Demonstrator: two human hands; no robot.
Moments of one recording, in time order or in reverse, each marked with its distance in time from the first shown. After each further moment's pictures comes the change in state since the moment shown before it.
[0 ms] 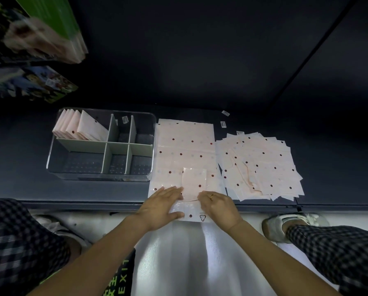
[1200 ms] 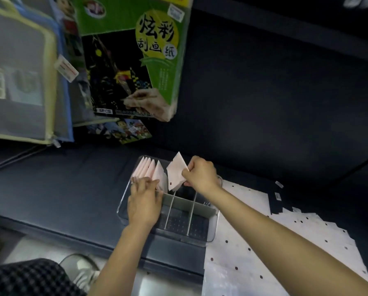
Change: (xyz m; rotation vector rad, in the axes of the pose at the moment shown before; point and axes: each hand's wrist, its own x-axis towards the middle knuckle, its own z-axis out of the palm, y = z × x) left_hand -0.047 -0.133 -0.155 -0.147 0.689 -0.660; right_hand 0.302 -0.147 -0.067 0.582 -0.114 0.420
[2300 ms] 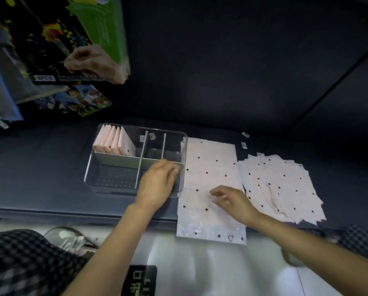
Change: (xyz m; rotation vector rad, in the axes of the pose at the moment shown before) left_hand -0.062 0.066 0.036 -0.200 -0.049 0.489; right_hand -0.151 0.200 -0.046 -0.038 -0.230 -0.007
